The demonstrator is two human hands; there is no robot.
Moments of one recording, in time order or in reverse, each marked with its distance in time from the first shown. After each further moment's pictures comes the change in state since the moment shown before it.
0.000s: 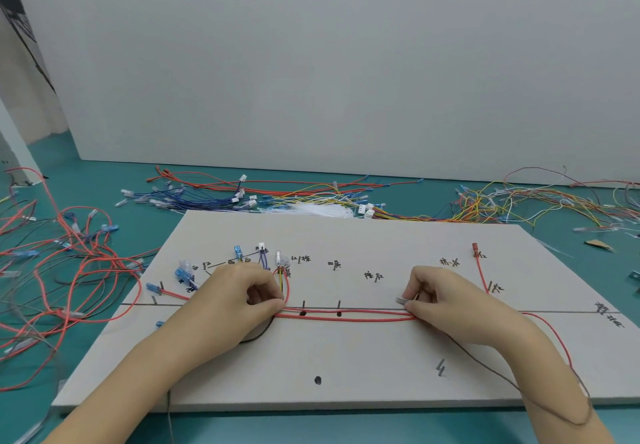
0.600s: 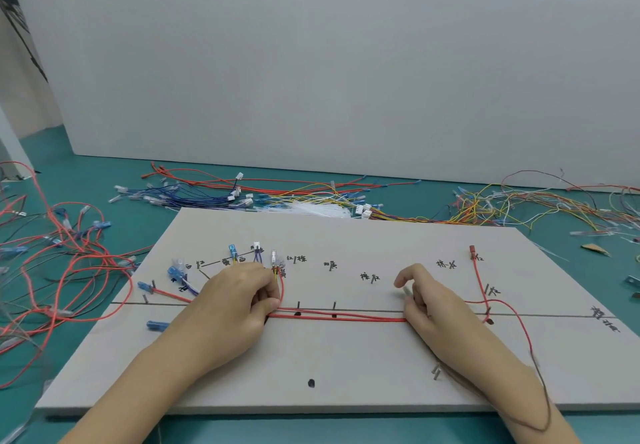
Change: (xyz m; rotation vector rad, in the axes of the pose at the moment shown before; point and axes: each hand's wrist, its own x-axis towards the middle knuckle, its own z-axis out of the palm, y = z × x) left_hand -0.003 0.003 0.009 0.141 0.077 0.123; right_hand -0.006 0.014 0.032 -0.074 0.242 -0.261
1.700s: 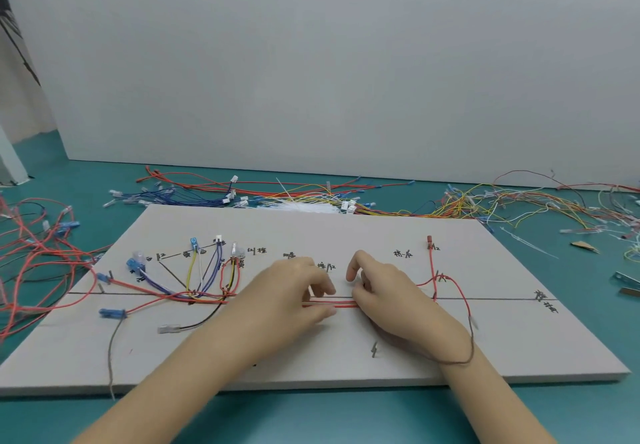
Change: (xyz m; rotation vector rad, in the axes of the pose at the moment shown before) left_hand 0.030 0.056 0.011 -0.055 -0.186 0.018; right_hand 0.044 -0.036 0.015 0.018 -0.129 0.020
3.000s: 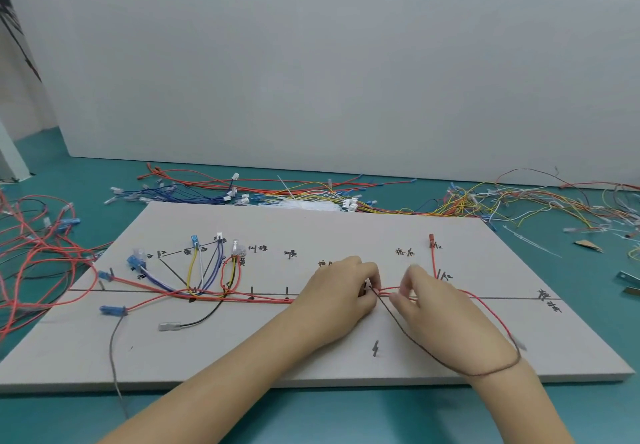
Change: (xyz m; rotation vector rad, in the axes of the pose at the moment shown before) left_hand 0.047 0.018 0.057 -0.026 -0.012 0.034; right_hand -0.050 -0.020 -0.031 -0.193 0.065 0.331
